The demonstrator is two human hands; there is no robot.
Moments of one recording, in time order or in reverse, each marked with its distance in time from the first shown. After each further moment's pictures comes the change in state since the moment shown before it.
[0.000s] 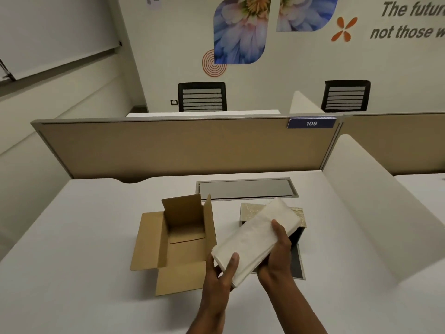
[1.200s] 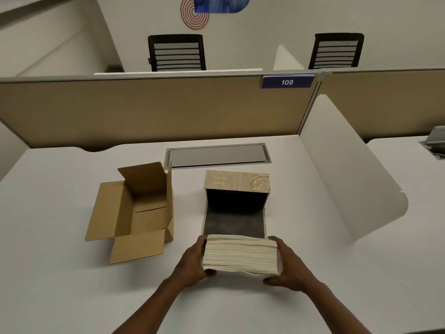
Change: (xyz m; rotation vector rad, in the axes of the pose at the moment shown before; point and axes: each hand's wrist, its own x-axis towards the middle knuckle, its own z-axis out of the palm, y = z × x) left_hand 0.076 -0.127 0.004 0.950 -0.384 0.148; right_hand 0.074 -0.052 -0.250 -1.568 -0.584 -0.209
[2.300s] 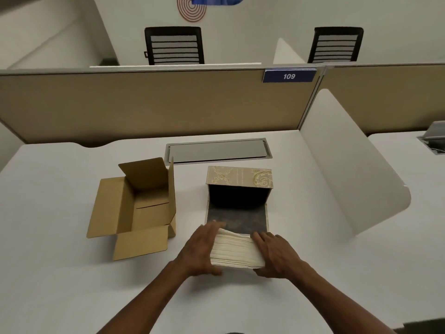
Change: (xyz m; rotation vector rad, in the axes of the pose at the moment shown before) left_hand 0.007 0.020 -0.020 0.361 0.051 0.359; right_hand 0.032 -0.052 0.016 -0.746 -0.060 -0.177
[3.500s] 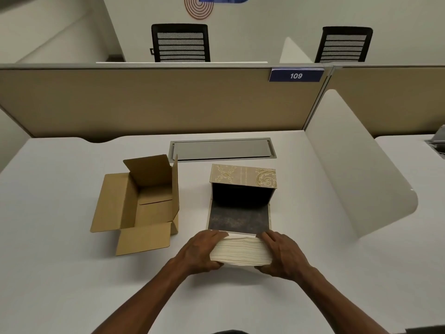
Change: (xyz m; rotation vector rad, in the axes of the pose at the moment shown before) left_hand -0.006 -0.009 0.005 0.080 -0.085 -0.024; right_hand -0.012 0.016 0.014 0.118 0.246 -0.060
